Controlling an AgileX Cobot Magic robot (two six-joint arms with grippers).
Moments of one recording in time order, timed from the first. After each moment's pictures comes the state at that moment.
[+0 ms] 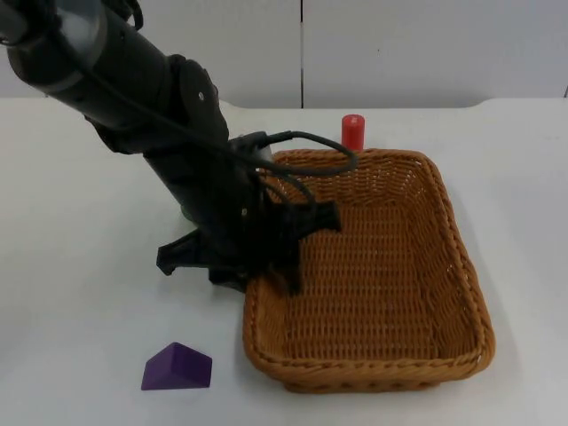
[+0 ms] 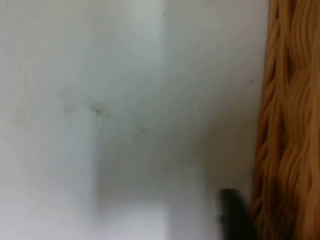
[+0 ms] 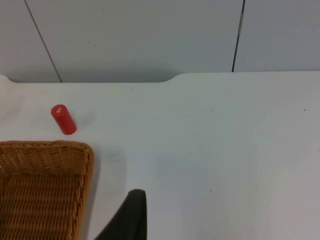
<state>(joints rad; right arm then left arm) 0.01 0.80 -0.88 0.01 0.68 0.02 -0.52 2.13 -1.20 -0.46 0.46 -0.18</state>
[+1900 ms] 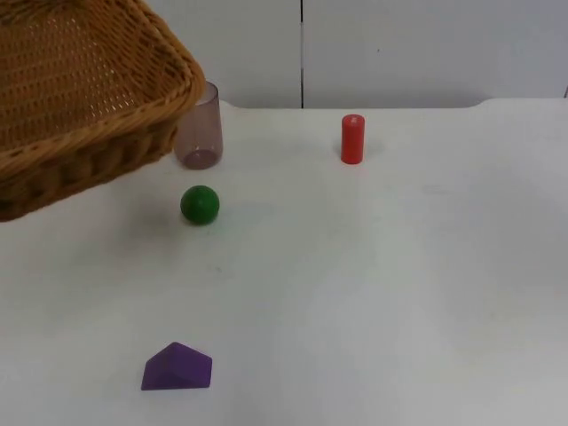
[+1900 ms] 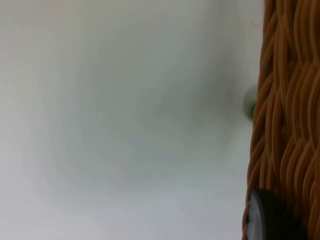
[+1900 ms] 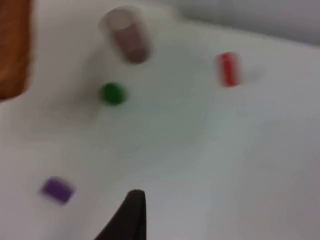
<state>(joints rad) 0.06 1.08 -0.88 0.76 0.78 -0.79 0.22 1.43 -0.95 -0.56 0.74 -0.07</state>
